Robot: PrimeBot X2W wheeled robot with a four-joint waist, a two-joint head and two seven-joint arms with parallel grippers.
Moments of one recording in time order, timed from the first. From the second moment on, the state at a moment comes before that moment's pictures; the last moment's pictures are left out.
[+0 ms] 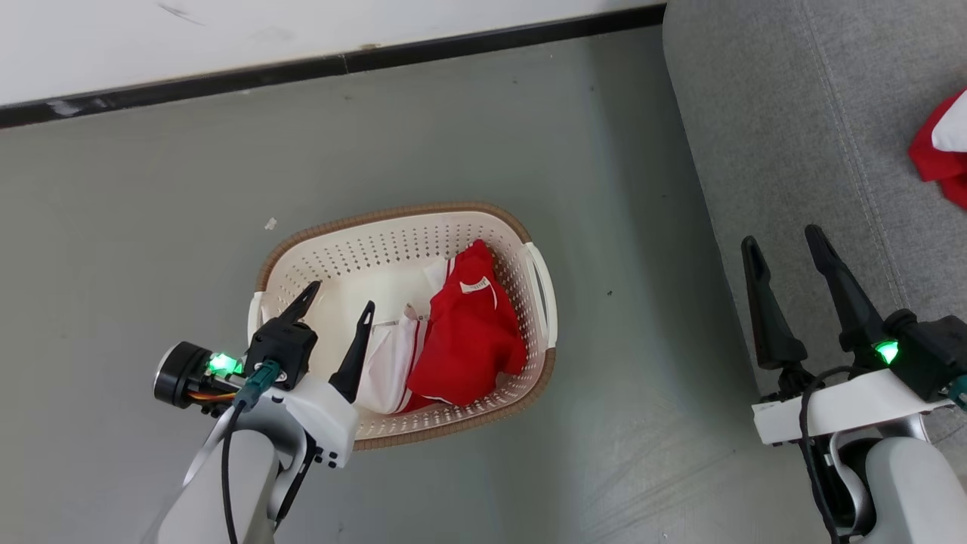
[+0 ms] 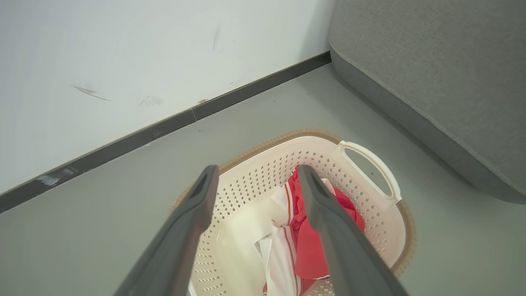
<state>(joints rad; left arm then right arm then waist) -0.44 0.12 -0.38 0.47 -0.20 0.01 -0.16 -0.14 -0.04 -0.02 -0.07 0.11 0.13 -0.23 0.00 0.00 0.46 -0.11</state>
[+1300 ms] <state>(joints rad) -0.68 0.11 -0.44 0.73 -0.14 -0.04 -0.19 -0.35 -0.04 0.03 -0.06 0.20 0.13 -0.25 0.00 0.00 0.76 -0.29</state>
